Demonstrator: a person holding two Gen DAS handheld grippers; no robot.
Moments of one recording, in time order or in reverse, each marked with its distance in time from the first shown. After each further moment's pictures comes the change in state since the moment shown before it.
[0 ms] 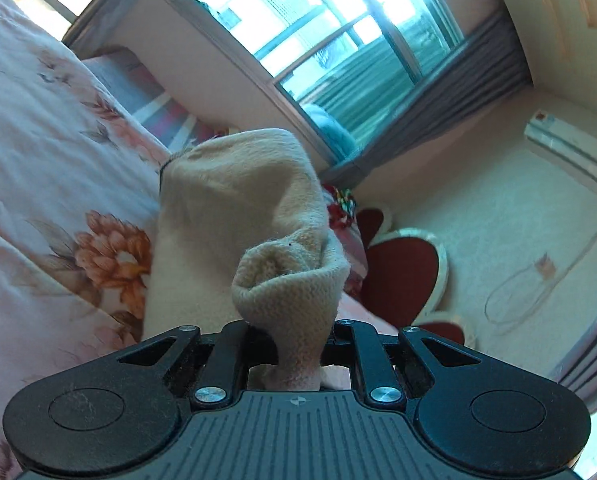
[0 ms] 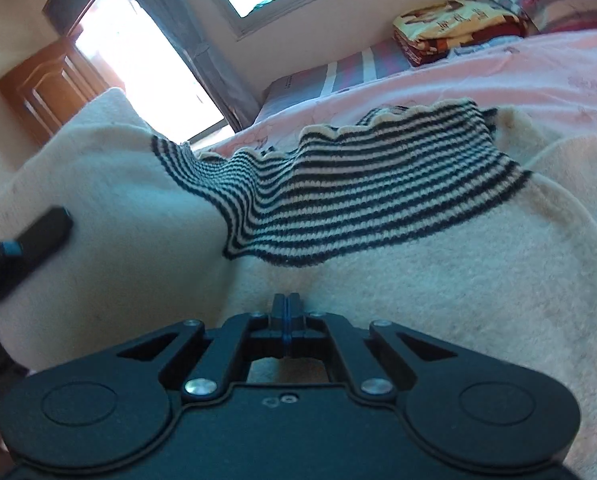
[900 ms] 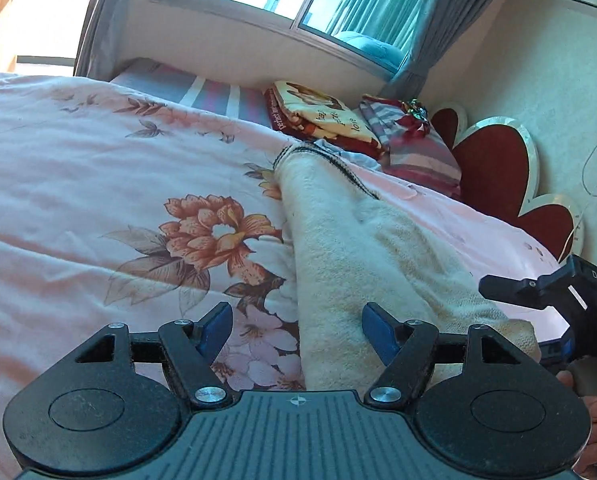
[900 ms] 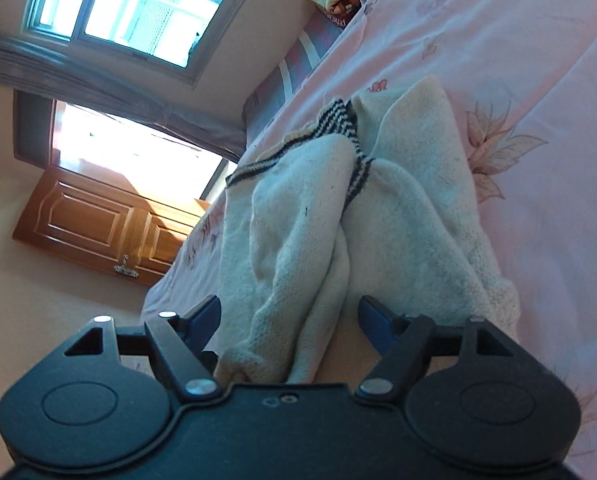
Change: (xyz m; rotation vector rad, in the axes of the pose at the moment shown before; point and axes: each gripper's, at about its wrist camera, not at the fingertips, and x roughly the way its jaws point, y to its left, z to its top) left arm -0.004 0.010 0.002 0.289 0.163 0.318; right arm -0.058 -0.070 0.025 0.328 0.098 0.144
